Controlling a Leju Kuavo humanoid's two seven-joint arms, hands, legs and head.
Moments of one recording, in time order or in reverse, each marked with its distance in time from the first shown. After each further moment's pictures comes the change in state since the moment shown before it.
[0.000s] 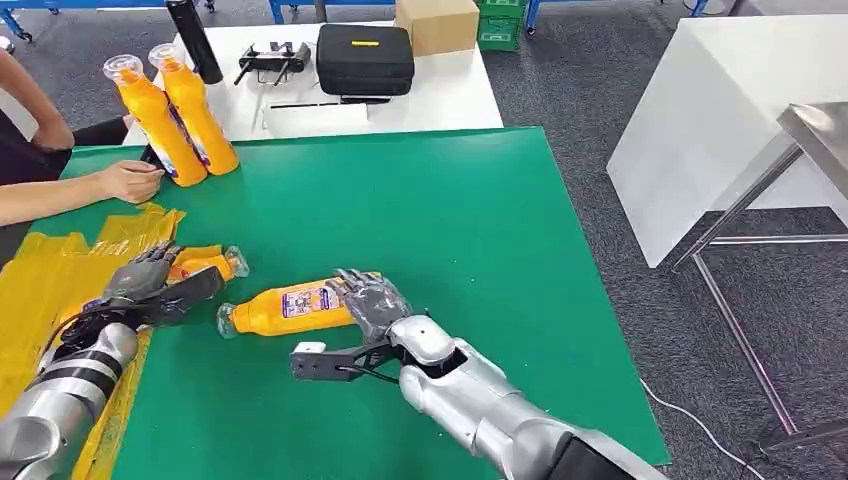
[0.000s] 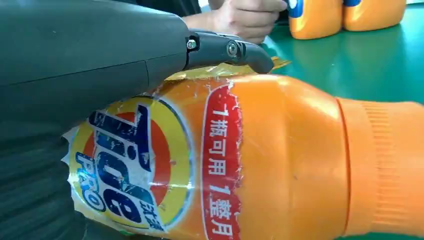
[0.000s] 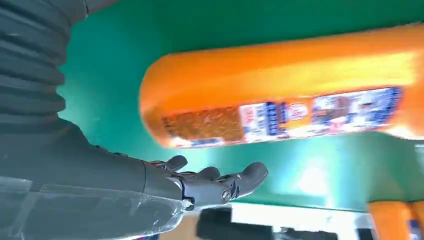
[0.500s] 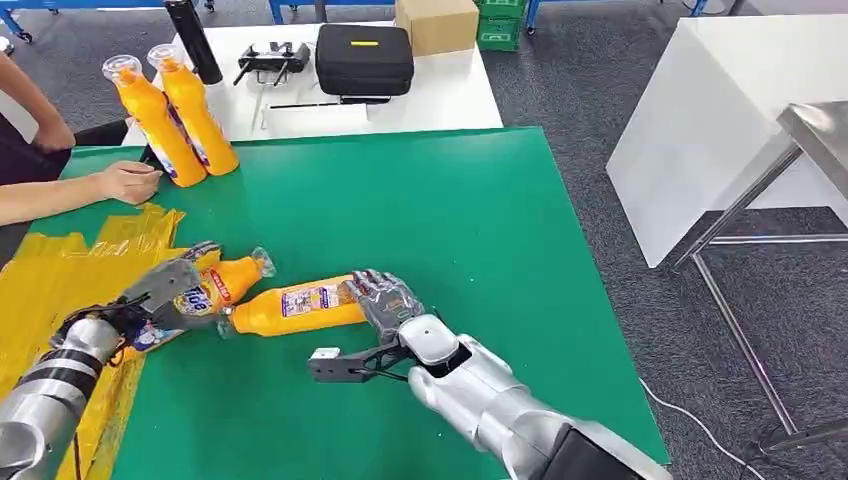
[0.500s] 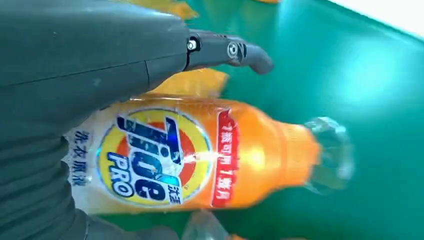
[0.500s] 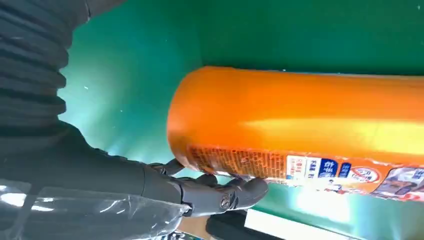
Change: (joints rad) left arm 0.036 0.072 -0.036 -0.081 0.479 -0.388 -0.362; right arm -0.033 0.010 -0.001 0.113 0.114 0.019 0.009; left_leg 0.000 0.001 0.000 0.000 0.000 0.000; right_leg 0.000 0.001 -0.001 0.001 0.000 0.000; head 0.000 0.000
